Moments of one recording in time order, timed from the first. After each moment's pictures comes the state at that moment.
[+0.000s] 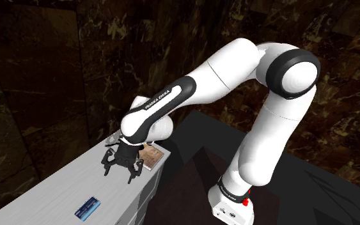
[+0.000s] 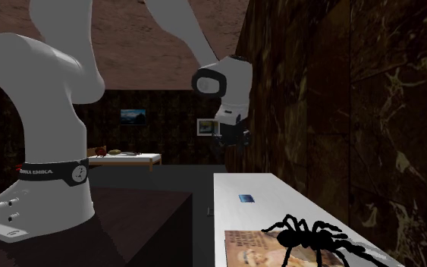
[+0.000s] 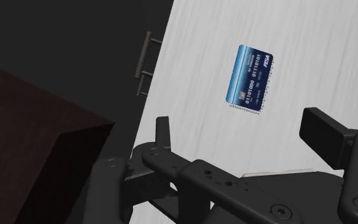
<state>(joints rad) 0.16 0.08 0.44 -2.50 0.80 2.58 0.95</state>
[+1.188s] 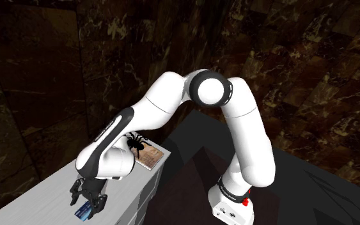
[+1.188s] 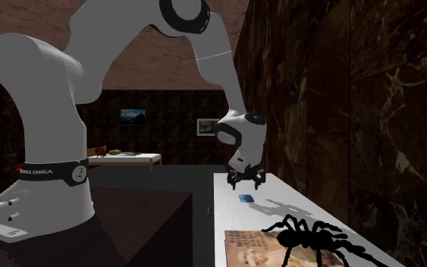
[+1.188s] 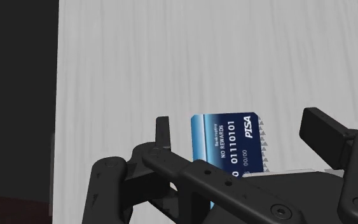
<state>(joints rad) 0.27 0.73 0.48 -2.07 0.97 2.88 1.05</state>
